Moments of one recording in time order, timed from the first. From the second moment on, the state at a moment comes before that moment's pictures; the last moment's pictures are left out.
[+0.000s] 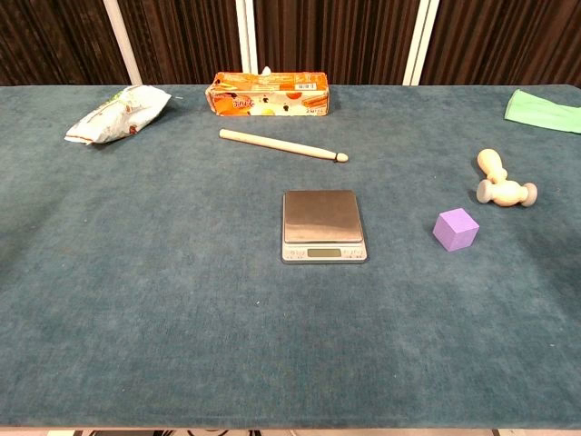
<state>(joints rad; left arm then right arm) -0.02 -1.10 -0.11 -1.62 1.41 1.56 0.00 0.04 -1.22 0.05 -1.65 -1.59 1.56 -0.26</state>
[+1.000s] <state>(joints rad) -0.01 -1.10 -0.11 -1.64 1.41 1.59 0.02 0.18 -1.13 0.04 -1.69 -1.60 1.33 -0.15</state>
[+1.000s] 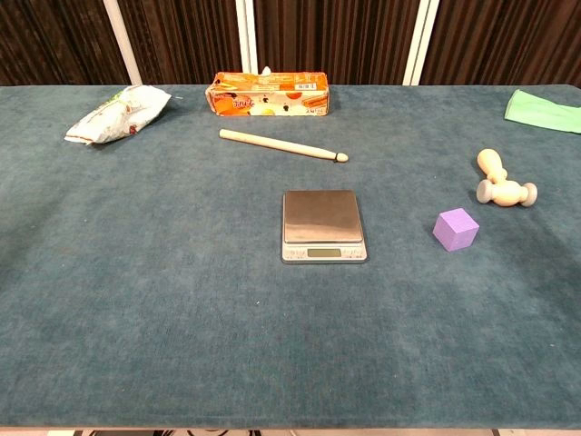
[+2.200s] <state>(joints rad) -0.01 -1.11 -0.12 -1.63 1.39 1.58 0.04 0.64 -1.34 0.16 -1.56 -1.15 0.77 -0.32</state>
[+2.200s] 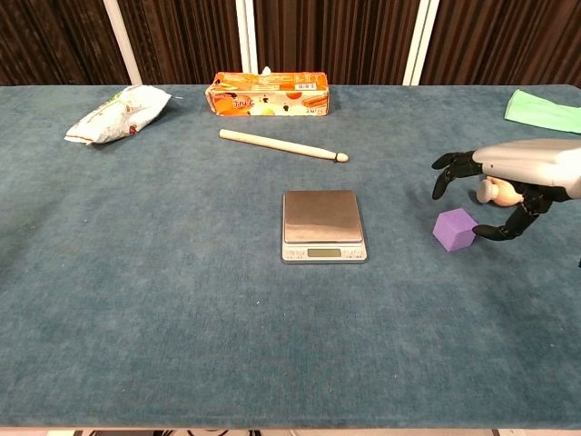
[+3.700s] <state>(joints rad) -0.01 -1.11 -0.12 -1.63 1.39 1.58 0.04 0.72 -1.39 0.17 -1.54 -1.08 0.78 -0.30</state>
